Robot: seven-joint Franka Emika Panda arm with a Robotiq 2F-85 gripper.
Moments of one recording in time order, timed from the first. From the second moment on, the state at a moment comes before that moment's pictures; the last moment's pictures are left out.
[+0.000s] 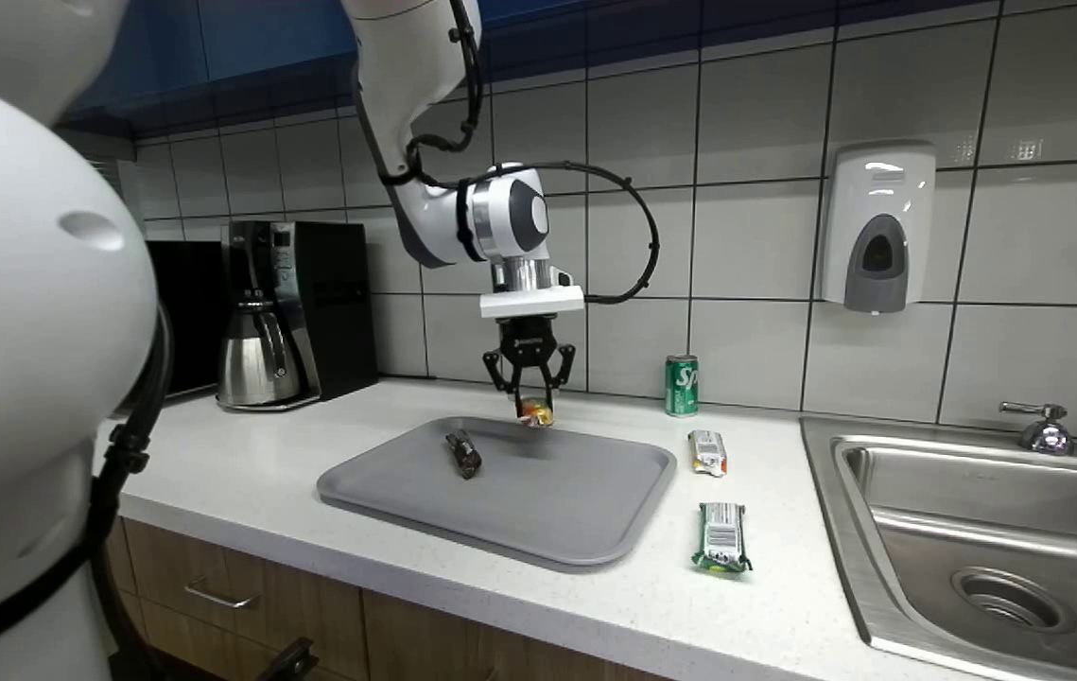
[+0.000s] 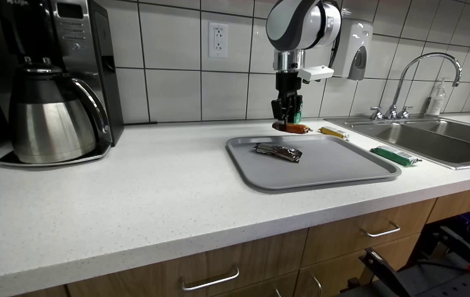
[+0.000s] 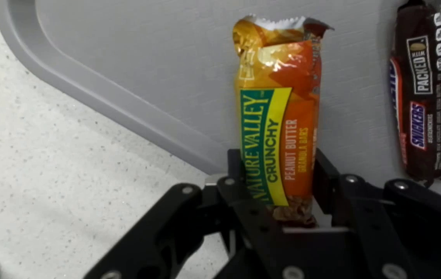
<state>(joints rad) 0.01 0.42 0.06 -1.93 -0.17 2.30 -0.35</state>
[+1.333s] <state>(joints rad) 0.05 0.40 0.06 -2.06 -0.22 2.32 -0.29</state>
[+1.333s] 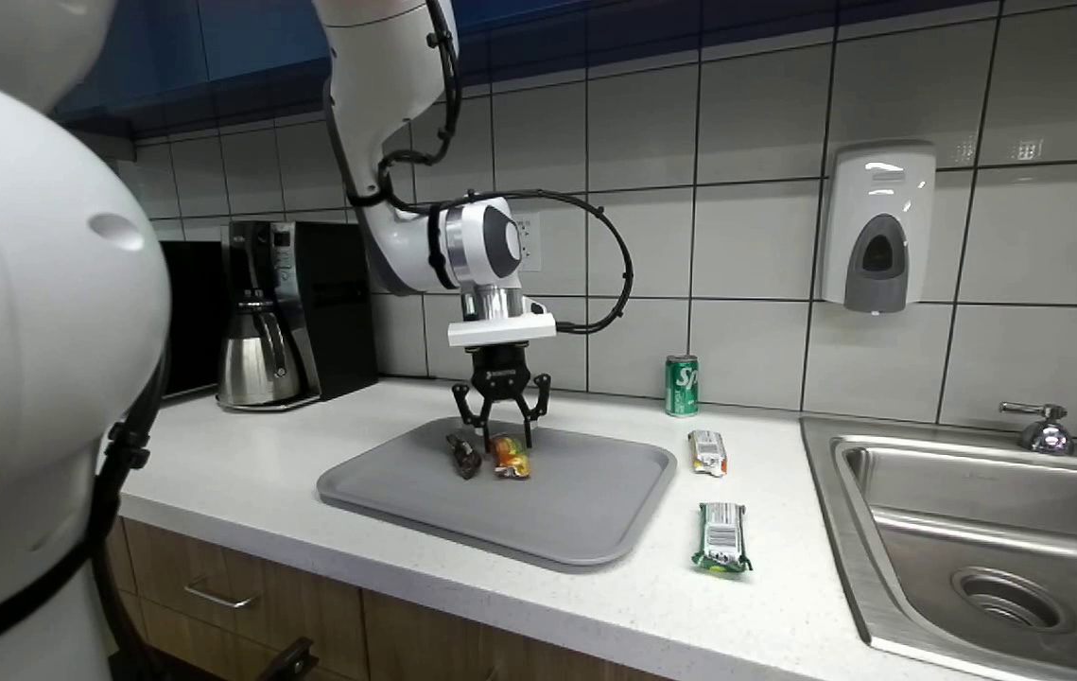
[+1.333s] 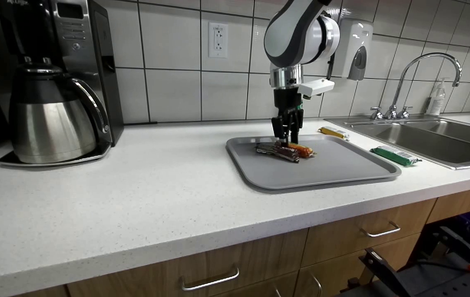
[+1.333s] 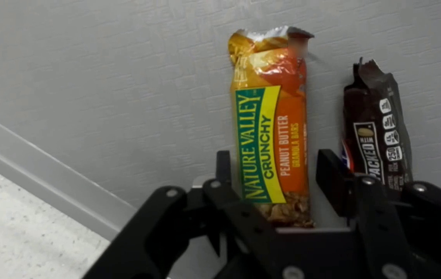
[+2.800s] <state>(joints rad) 0.02 0.33 -0.07 -2.02 -0.23 2.36 -0.18</state>
